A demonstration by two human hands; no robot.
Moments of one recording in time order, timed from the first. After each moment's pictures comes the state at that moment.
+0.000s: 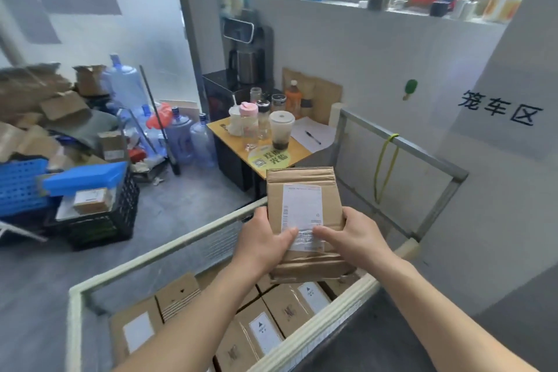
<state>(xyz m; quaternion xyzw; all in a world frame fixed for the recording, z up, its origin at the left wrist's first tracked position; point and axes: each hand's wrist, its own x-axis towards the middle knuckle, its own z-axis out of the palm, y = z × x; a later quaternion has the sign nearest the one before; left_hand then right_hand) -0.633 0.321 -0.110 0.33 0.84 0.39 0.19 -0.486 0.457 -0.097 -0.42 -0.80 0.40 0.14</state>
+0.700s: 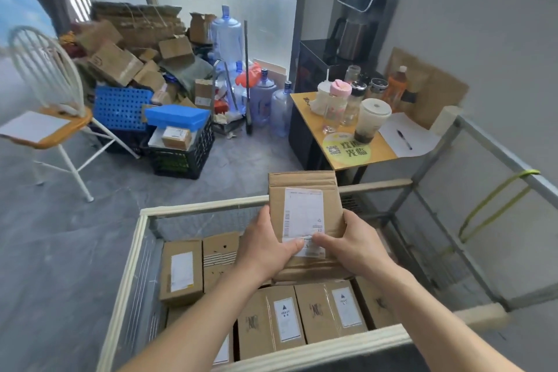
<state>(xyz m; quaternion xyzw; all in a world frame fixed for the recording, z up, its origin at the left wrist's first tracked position) -0.681 0.273 -0.163 0.15 0.89 0.41 0.15 -0.603 0.452 -0.152 -0.28 -0.87 0.40 0.01</state>
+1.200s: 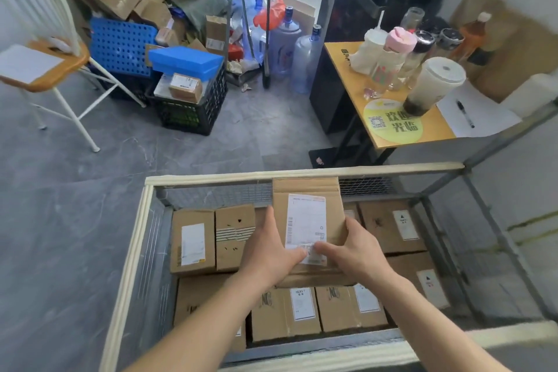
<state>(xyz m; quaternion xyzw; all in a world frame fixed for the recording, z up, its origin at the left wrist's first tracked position) -0.755 0.250 -0.264 0.09 0.89 0.38 0.24 -0.690 0.428 -0.252 -0.30 -0.86 0.38 -0.13</state>
